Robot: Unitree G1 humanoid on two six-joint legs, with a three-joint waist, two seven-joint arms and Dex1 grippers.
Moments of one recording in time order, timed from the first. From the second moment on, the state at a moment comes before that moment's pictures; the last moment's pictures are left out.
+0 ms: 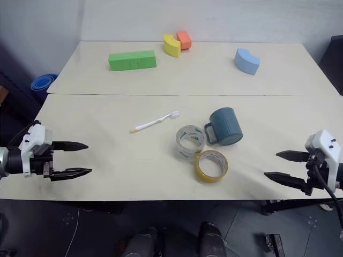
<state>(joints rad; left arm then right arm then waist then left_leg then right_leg) -0.13 1.04 0.31 -0.03 -0.47 0.41 -1.25 0.13 -1.09 -0.55 -0.18 0.58 0.64 1.23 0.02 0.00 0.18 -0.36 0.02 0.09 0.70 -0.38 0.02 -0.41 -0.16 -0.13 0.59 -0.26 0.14</state>
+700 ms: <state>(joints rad) -0.47 0.99 0.09 -0.37 -0.70 0.65 -1.27 -0.25 -0.95 -0.28 -0.55 0.81 1.16 0.71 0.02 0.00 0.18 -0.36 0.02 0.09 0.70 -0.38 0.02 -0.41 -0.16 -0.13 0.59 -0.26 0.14</state>
